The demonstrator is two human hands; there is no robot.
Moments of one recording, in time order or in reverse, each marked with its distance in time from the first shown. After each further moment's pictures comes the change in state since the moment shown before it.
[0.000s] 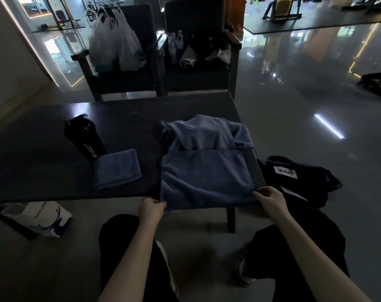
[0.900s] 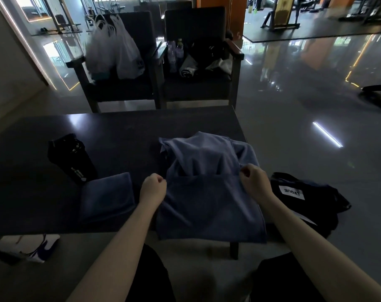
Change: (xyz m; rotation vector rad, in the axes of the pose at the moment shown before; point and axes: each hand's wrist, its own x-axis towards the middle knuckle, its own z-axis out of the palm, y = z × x) left_hand 0.099 0.108 -0.001 0.195 0.038 0.335; right_hand 0.099 -0.104 0.049 -0.385 -0.009 -0.403
